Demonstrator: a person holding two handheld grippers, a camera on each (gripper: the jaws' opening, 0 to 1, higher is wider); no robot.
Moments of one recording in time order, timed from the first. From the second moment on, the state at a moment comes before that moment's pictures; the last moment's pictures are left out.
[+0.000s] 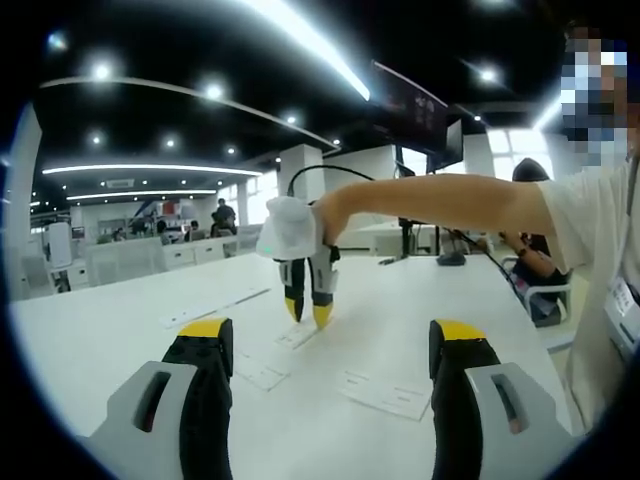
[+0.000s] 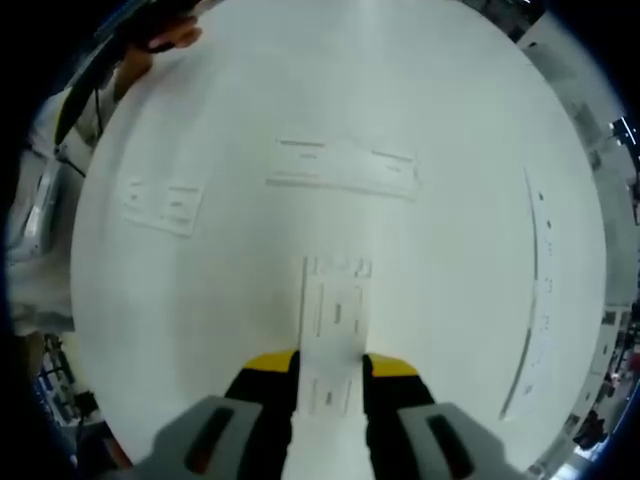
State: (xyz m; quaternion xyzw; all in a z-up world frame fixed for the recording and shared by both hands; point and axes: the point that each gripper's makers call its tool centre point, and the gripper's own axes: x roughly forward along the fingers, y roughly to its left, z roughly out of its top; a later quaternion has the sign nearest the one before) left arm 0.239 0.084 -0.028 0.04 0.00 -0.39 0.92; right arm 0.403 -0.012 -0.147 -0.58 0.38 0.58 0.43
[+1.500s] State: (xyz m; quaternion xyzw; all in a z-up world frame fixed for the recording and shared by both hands) left arm 0.239 0.083 -0.030 0.04 0.00 -0.40 0.92; right arm 0.402 0.007 -0.146 -0.58 0.37 0.59 0.43
